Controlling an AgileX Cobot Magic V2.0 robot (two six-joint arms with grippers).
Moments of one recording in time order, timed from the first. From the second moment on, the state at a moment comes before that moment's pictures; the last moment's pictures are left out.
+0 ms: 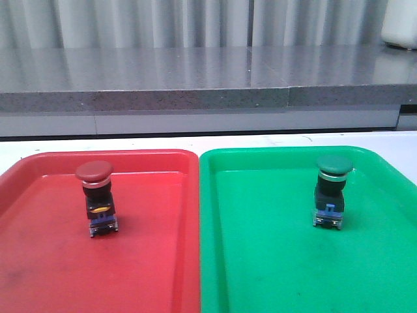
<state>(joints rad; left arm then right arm) 0.01 -0.01 0.00 -0.14 0.07 0.05 0.36 0.59 -0.82 0.11 1.03 -0.08</state>
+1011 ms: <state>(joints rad) -0.05 -0.01 0.00 0.01 0.06 -0.11 0.36 0.58 -0.82 0.11 1.03 -0.08</state>
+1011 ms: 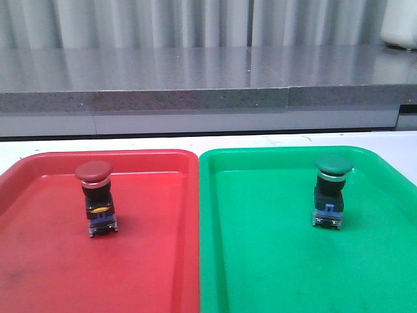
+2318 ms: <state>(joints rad) -0.03 -0.01 0.00 0.01 0.06 -0.11 0.29 0.48 -0.69 0.08 0.85 -0.08</state>
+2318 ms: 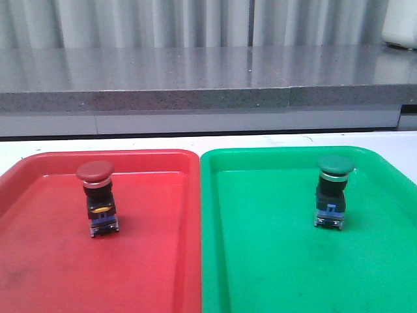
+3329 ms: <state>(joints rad) -0.03 -0.01 0.00 0.01 0.06 -0.11 0.07 -0.01 0.03 0.08 0.09 -0.09</state>
